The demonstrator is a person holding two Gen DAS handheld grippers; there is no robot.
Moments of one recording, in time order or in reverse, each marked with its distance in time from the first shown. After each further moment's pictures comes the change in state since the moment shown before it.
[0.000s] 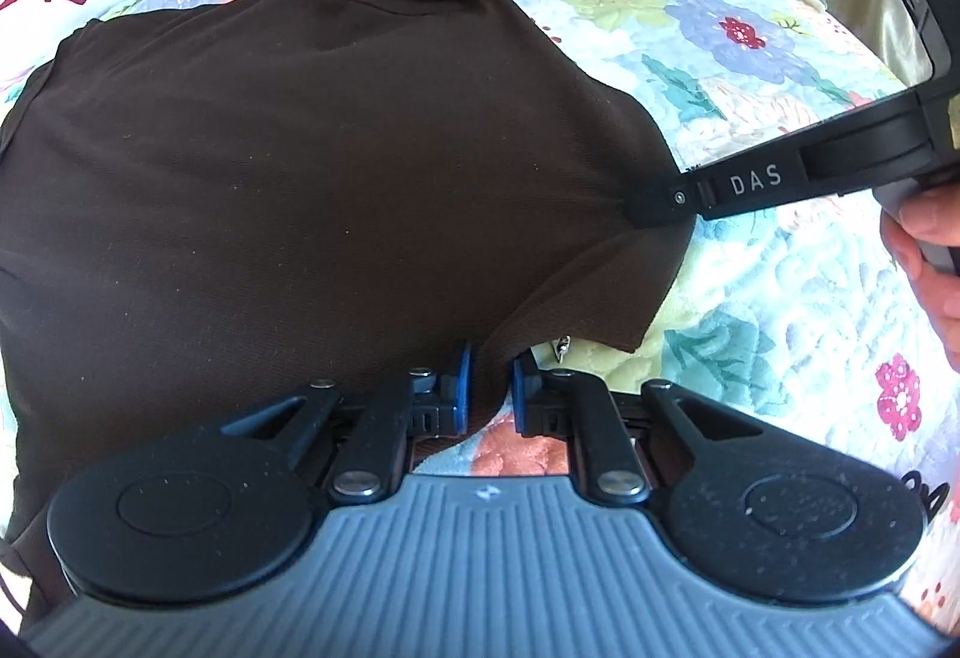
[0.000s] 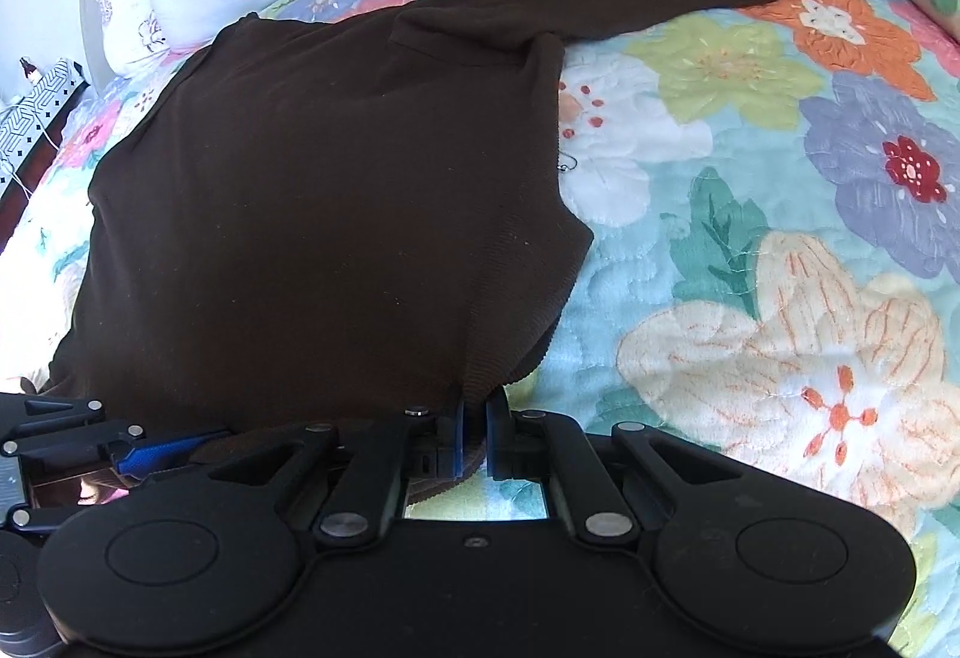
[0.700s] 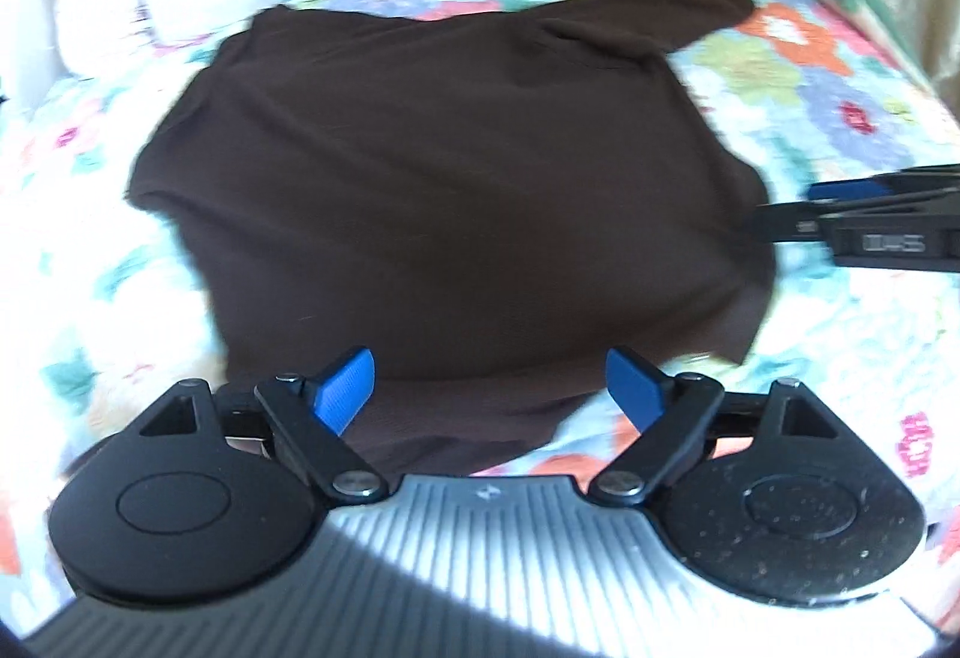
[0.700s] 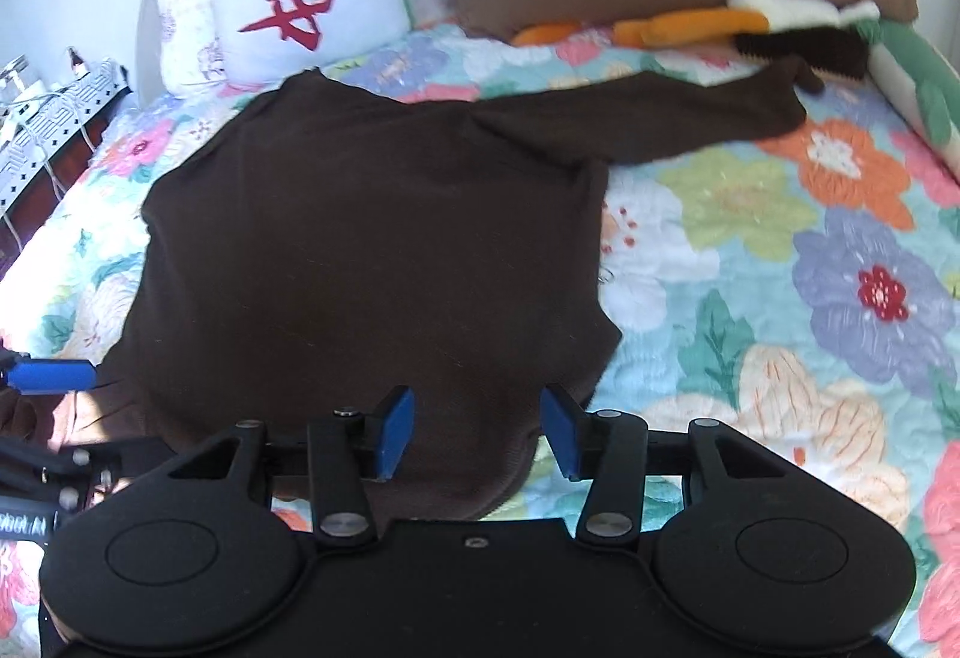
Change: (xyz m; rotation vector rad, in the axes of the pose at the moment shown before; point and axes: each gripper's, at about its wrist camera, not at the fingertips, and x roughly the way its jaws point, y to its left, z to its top) left arm -0.082 0.036 -0.011 -0.184 -0.013 0.275; right arm -0.054 0.039 -0.001 -0.132 -0.156 -0.007
